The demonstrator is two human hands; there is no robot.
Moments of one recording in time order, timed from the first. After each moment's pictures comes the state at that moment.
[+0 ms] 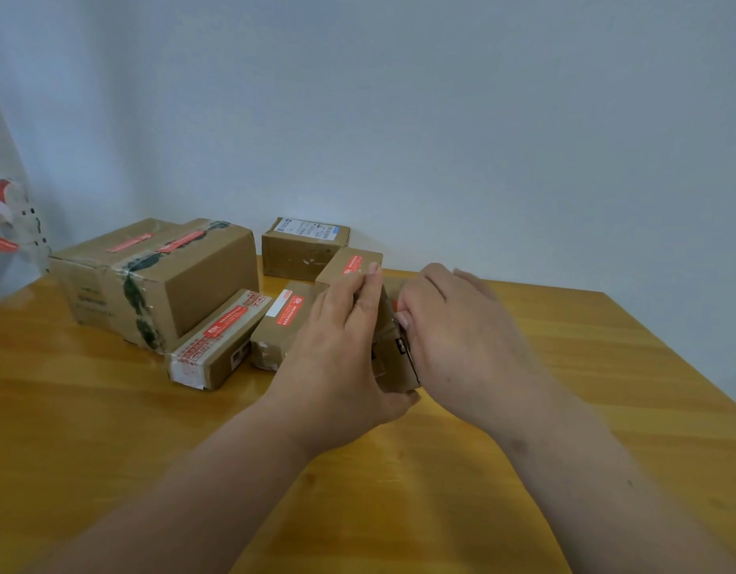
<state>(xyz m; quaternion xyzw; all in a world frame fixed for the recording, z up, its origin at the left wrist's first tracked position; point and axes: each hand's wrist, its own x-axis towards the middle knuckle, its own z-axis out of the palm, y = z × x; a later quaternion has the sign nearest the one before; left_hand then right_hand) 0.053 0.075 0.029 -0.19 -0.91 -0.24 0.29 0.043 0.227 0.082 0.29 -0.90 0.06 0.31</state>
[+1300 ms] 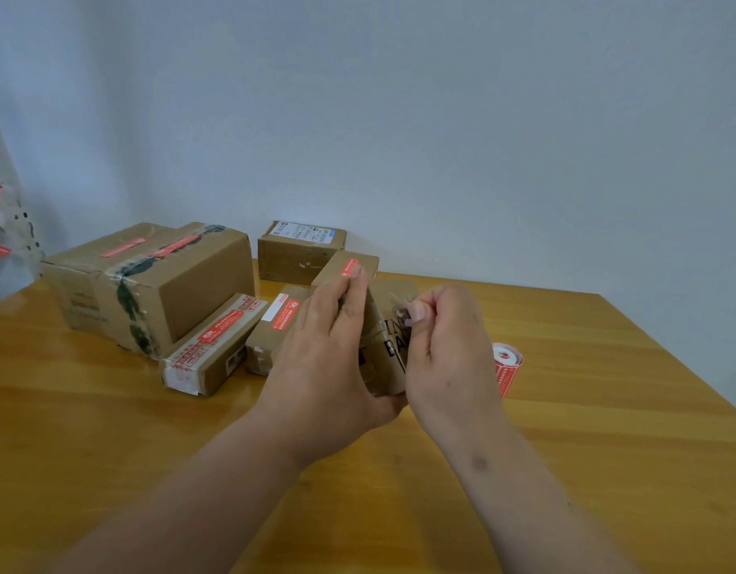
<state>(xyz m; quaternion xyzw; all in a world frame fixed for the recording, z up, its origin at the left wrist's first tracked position) 0.052 0.073 0.023 -0.16 -0.90 -0.25 0.31 0.037 0.211 0.046 0.18 -0.83 0.38 0.37</state>
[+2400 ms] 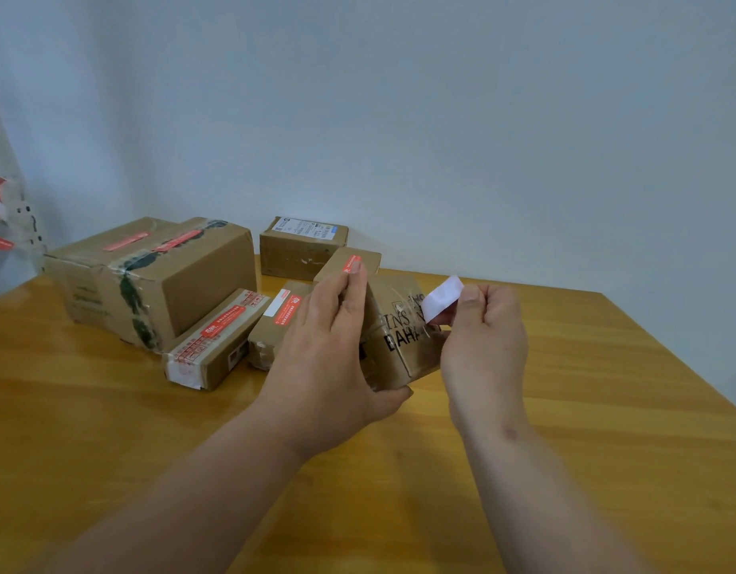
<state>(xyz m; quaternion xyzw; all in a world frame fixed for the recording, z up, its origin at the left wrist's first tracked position) 0.054 0.071 0.025 -0.15 -0.92 -0.23 0.28 0.033 0.213 0.061 -0.05 -0.75 0.60 0.28</state>
